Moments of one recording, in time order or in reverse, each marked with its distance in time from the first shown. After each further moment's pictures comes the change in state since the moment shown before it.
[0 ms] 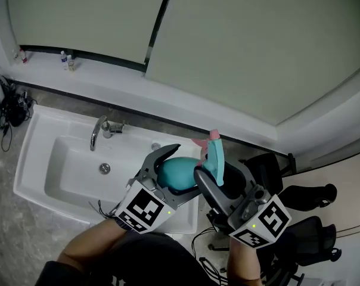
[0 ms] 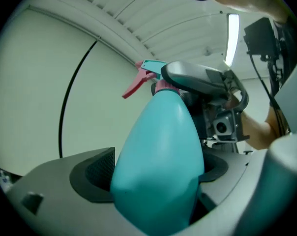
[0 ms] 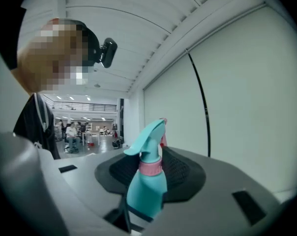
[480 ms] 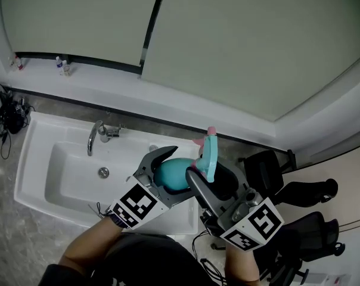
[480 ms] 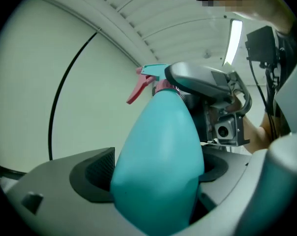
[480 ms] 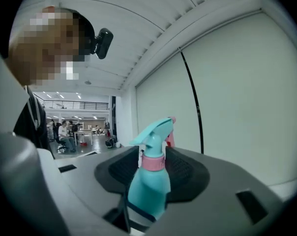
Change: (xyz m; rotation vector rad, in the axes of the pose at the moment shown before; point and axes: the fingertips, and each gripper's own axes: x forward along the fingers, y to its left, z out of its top) left arm 0.006 -0.001 -0.011 -0.050 0.020 -0.113; right arm 0.003 -0.007 -0.014 0.021 0.023 -0.087
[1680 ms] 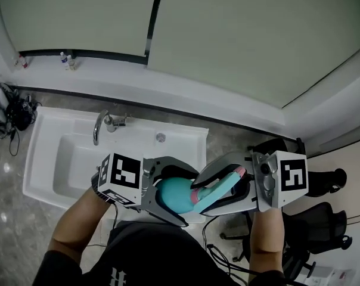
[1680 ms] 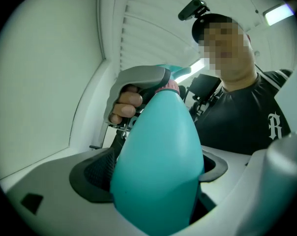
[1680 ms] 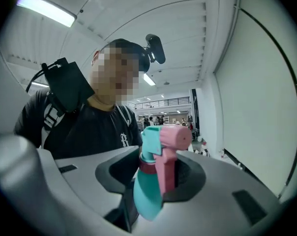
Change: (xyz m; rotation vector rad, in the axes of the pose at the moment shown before) left arm -0.050 -0.108 0.010 -0.104 0.101 -0.890; right arm -0.055 0.087 0.015 -0.169 0.065 1.075
